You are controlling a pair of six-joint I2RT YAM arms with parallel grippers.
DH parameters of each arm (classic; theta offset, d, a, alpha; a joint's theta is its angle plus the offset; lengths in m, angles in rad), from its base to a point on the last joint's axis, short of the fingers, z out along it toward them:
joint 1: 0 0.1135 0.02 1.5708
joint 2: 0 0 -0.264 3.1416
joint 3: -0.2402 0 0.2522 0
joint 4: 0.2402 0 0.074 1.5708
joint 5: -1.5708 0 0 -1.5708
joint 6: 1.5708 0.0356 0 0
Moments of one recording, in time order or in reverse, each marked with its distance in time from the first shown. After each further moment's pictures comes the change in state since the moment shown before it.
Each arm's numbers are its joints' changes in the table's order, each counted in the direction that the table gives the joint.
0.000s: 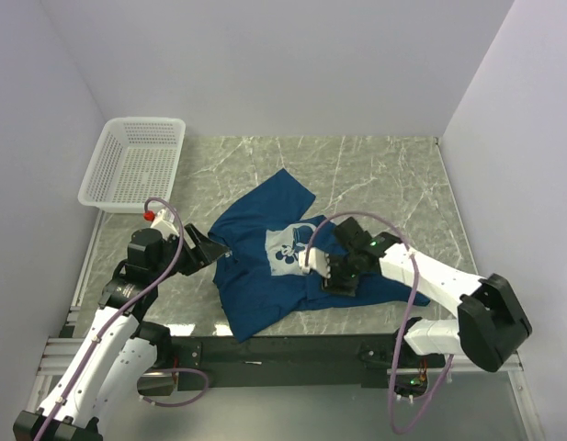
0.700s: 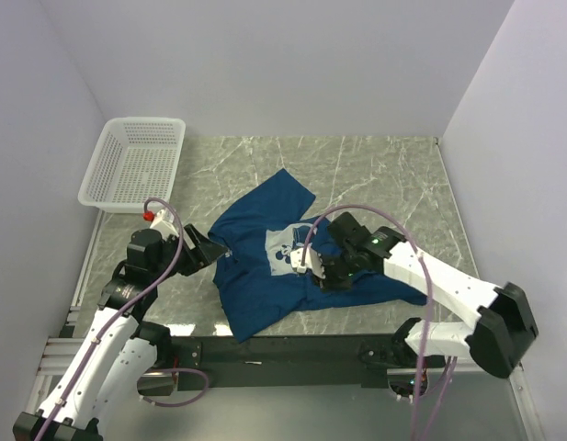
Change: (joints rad) left arm 0.000 0.010 -0.004 0.011 0.008 0.008; right arm 0.098 0.065 -0.133 0.127 0.154 0.046
